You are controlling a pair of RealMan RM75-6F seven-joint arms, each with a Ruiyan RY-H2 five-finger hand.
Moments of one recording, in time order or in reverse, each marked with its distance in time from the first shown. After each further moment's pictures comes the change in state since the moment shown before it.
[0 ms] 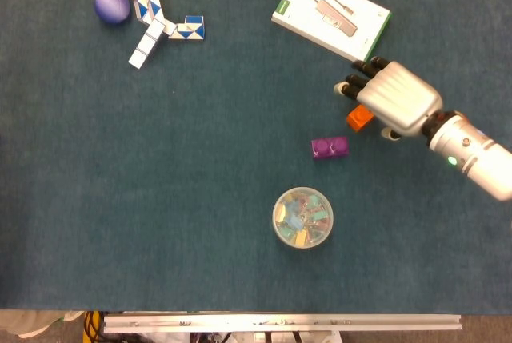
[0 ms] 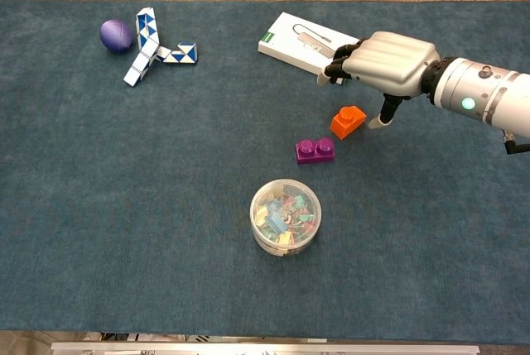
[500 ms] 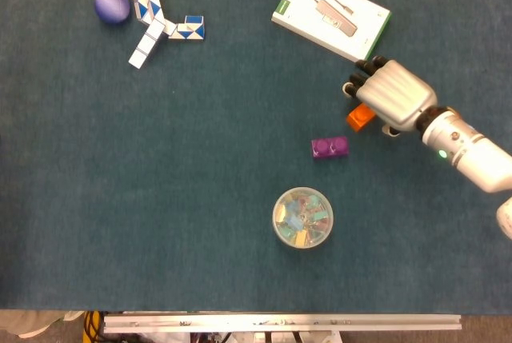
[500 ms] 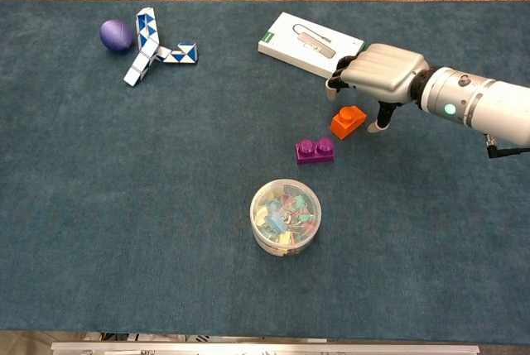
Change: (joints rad) left arm 0.002 -0.001 0.001 0.006 -0.002 0.002 -0.006; right arm 0.025 -0.093 -0.012 0.129 0.057 -0.051 -0.037
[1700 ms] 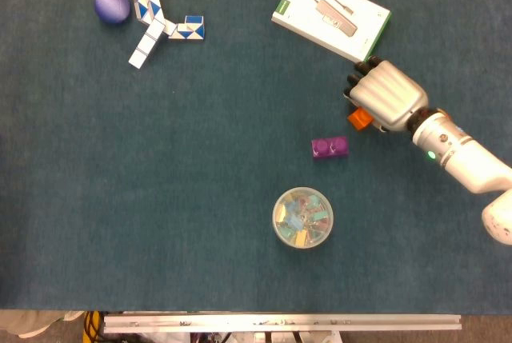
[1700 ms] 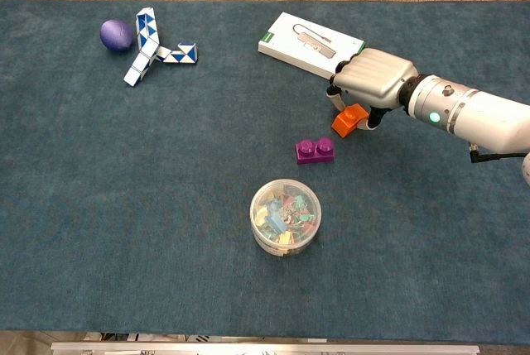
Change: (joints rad) left arm 0.001 -0.001 0.000 0.008 -0.001 -0.002 -0.006; right arm -0.001 -0.075 -0.005 0.066 0.022 0.042 -0.045
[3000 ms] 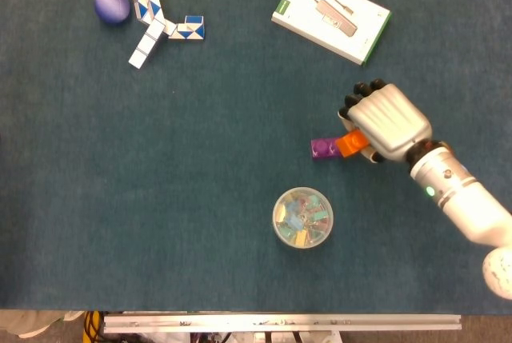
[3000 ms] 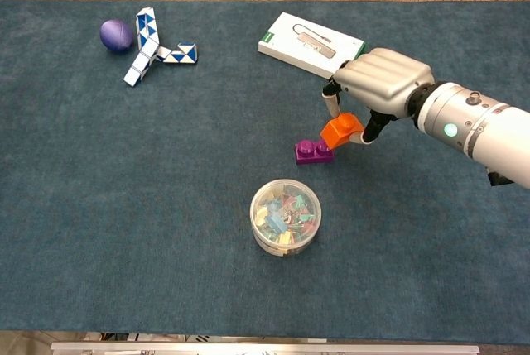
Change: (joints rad) left arm -0.012 0.001 0.004 -0.003 0.006 -0.019 -0.002; right arm -0.014 0.142 -0.006 -0.568 0.423 0.234 -0.350
